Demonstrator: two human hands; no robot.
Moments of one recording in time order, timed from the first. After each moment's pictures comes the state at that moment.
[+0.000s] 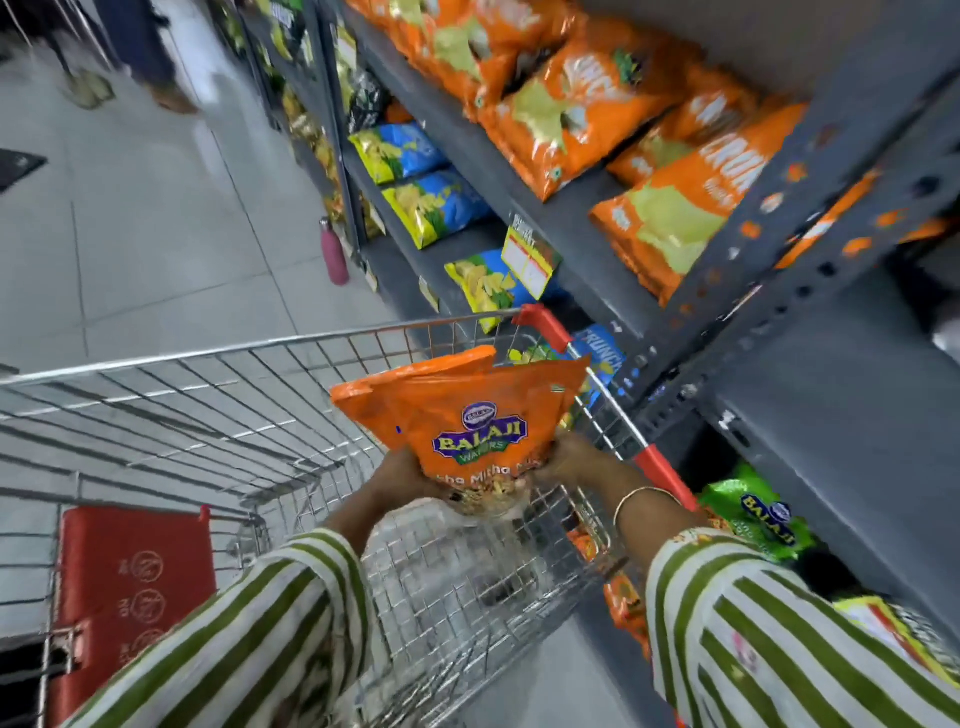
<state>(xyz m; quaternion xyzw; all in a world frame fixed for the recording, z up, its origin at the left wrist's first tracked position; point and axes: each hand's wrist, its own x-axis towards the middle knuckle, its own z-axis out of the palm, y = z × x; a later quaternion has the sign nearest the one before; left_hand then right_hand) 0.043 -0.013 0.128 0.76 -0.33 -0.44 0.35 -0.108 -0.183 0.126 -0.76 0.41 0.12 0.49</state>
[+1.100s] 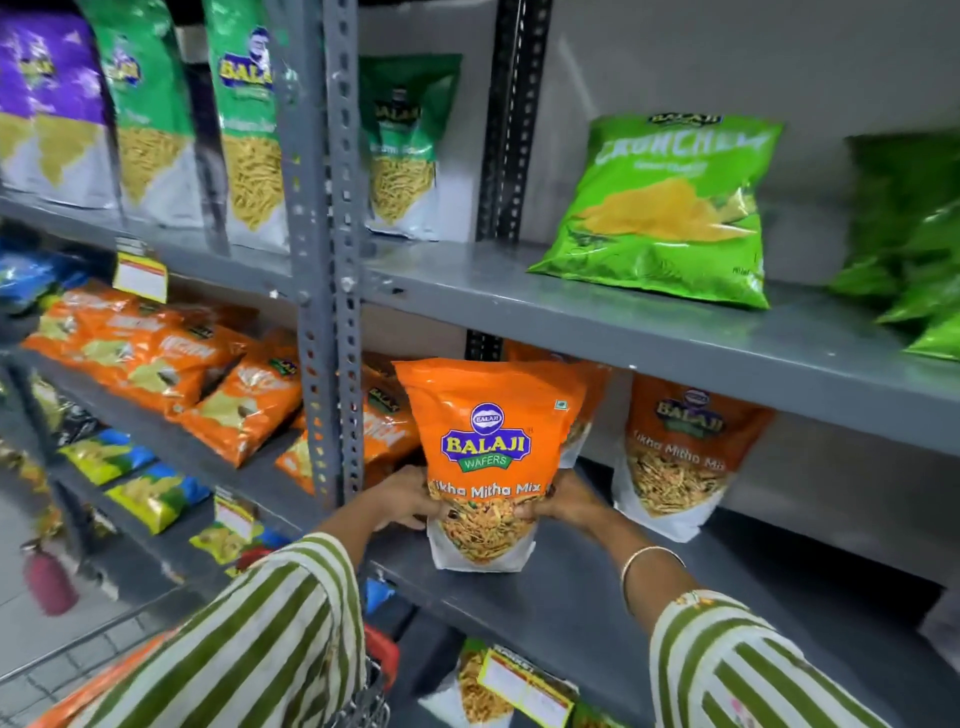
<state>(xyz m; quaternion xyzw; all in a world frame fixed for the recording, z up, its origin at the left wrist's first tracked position) -0.168 -0.218 0.368 0.60 -0.58 -0.49 0.25 -0.398 -0.223 0.391 -0.65 0.50 -0.28 0.50</state>
